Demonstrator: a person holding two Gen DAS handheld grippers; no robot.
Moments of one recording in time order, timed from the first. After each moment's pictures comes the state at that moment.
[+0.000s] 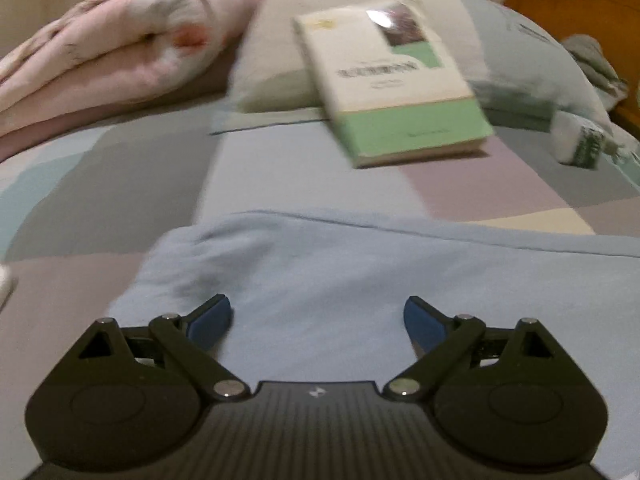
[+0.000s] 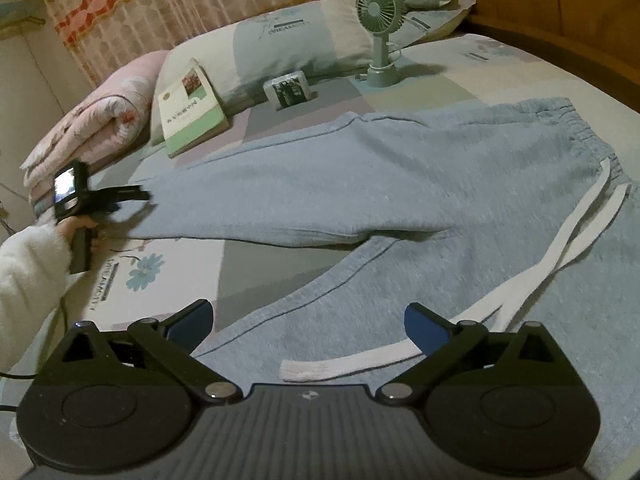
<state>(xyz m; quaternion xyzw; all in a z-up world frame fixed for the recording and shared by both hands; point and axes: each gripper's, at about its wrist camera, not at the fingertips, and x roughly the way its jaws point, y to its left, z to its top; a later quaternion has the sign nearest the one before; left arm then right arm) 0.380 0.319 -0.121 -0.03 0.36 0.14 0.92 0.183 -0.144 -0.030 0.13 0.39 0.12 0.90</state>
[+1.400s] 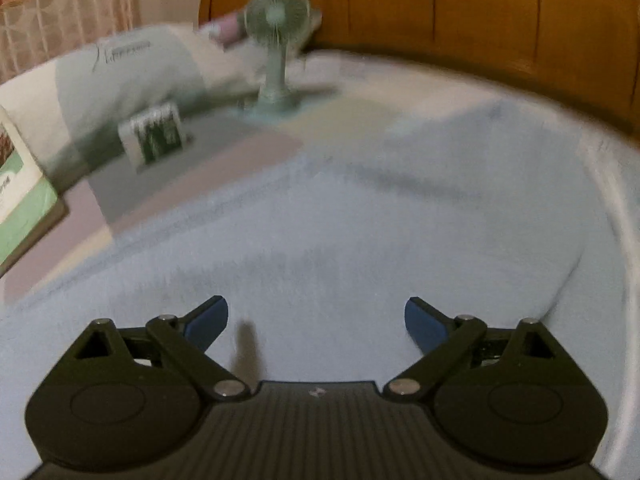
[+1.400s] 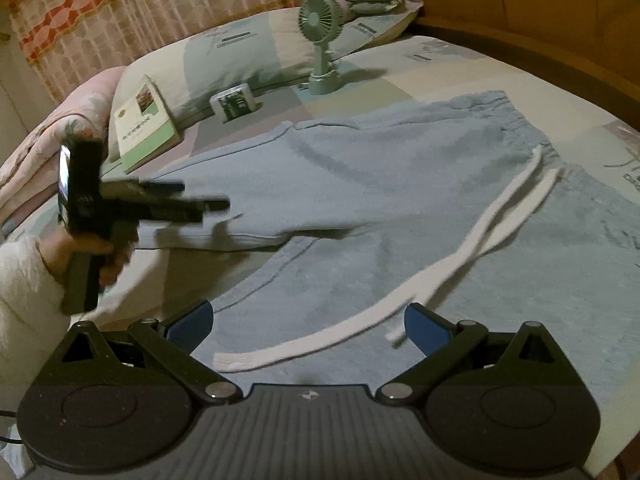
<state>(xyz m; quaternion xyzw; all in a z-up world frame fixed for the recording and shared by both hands) 0.352 -0.002 -0.122 0.16 0.36 -0.17 0.90 0.162 -0.190 -0.031 0.14 0.39 0.05 0.91</state>
